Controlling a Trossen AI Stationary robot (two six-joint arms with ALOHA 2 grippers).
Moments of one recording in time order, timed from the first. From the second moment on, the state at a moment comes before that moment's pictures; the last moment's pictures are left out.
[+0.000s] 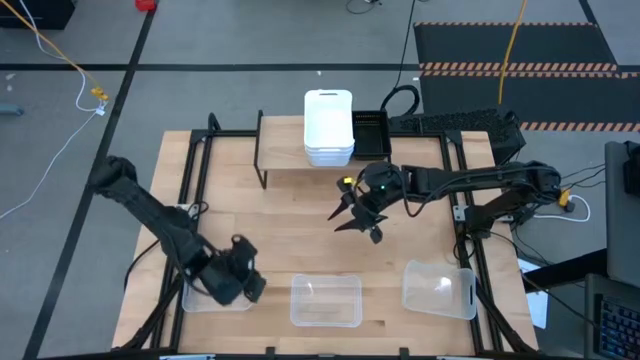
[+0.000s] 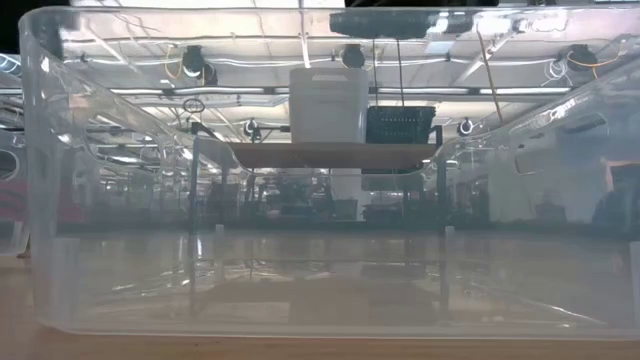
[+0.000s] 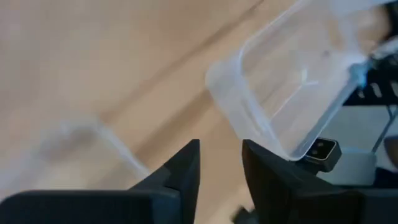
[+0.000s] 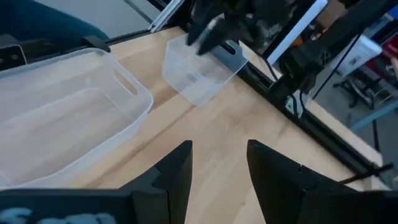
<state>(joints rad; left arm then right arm) -0.71 1.36 1.01 -0.70 -0.33 -1.60 -0.05 1.41 1.04 -0.11 -0.42 -0.67</state>
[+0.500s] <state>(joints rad) -0.77 1.55 1.09 -0.80 -0.14 -2.02 -0.05 1.43 1.04 -0.09 -0.42 -0.86</state>
